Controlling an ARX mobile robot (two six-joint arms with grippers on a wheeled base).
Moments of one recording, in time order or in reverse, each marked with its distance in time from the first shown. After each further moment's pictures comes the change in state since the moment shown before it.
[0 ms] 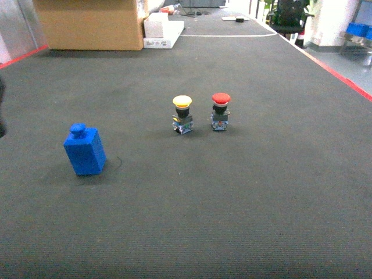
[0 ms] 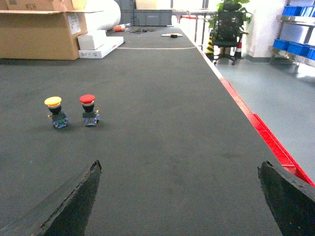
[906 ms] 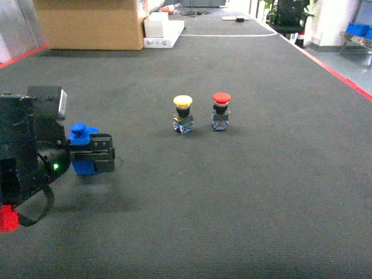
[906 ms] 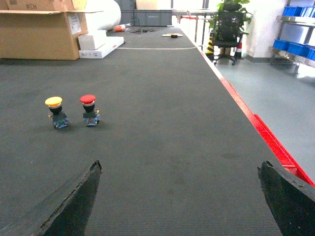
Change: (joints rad) left arm 0.116 0.999 0.479 0.312 0.166 0.149; right arm 0.000 0.000 0.000 0.000 0.000 0.000
